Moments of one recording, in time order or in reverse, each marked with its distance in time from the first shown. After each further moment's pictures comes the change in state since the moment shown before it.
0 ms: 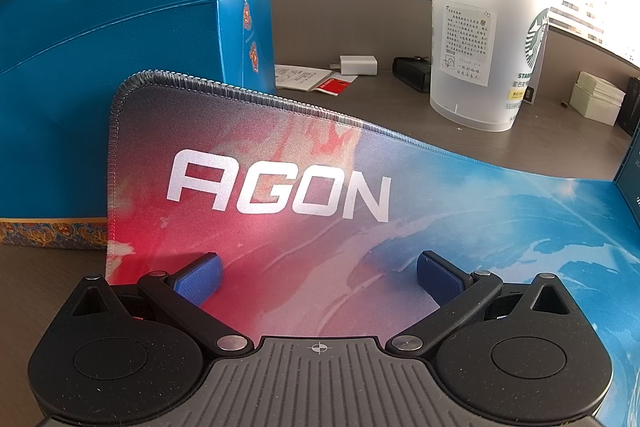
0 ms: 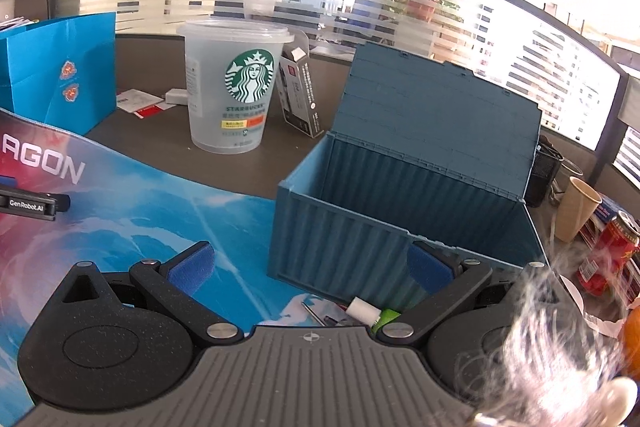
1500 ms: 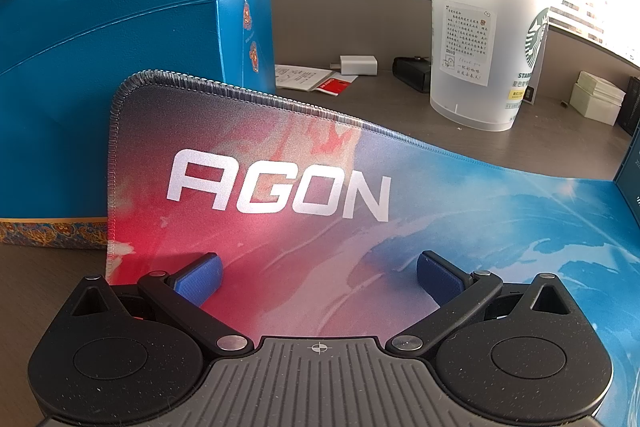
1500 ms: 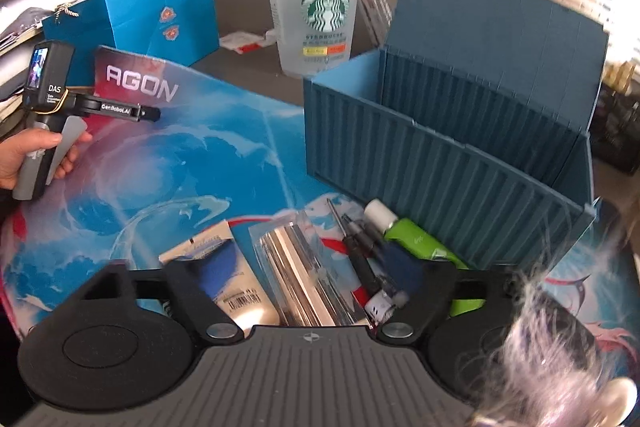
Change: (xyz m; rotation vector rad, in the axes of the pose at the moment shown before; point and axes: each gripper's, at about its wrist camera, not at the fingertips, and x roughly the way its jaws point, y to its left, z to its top) left arm 0.000 0.000 0.000 -0.001 0.000 -0.001; right arm -0.002 -0.084 -0.040 -0.070 0.181 0.459
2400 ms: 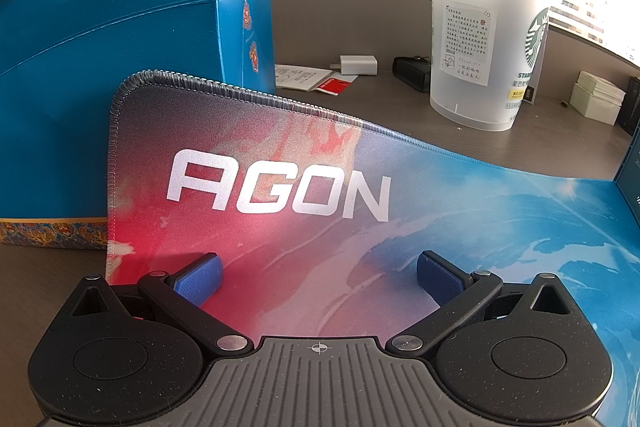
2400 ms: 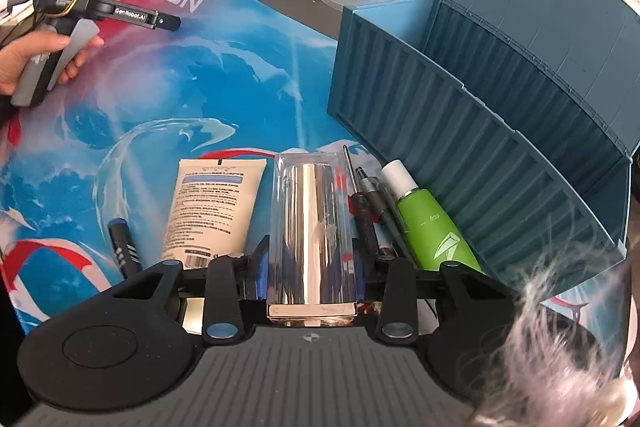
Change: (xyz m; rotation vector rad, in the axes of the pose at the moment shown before) left arm 0.000 0.000 0.000 0.000 0.000 0.000; right arm 0.026 0.000 0.007 -0.175 0.206 0.018
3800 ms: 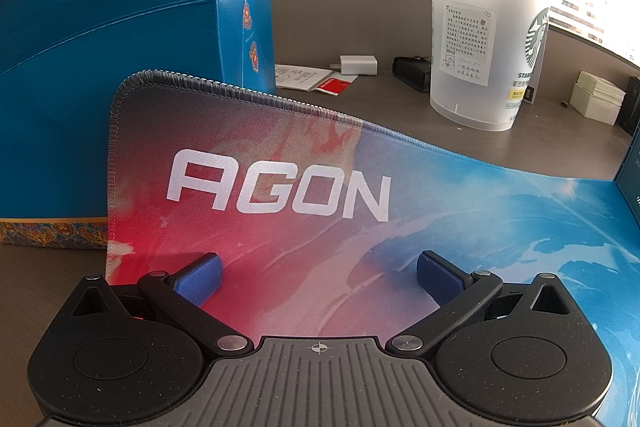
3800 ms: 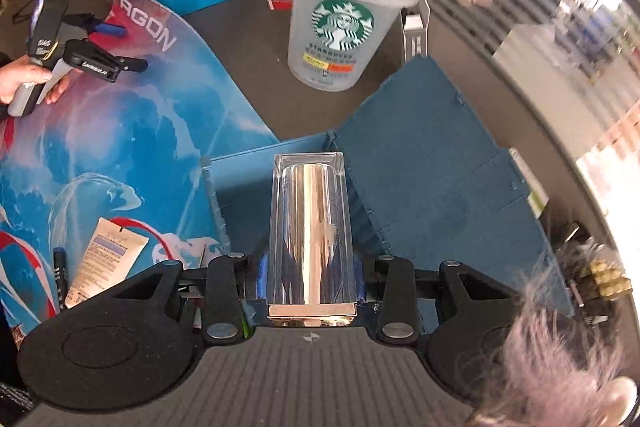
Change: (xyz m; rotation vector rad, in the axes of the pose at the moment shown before) left arm 0.000 0.000 0.000 0.000 0.000 -0.001; right arm -0.034 -0.105 0.128 -0.295 0.063 0.018
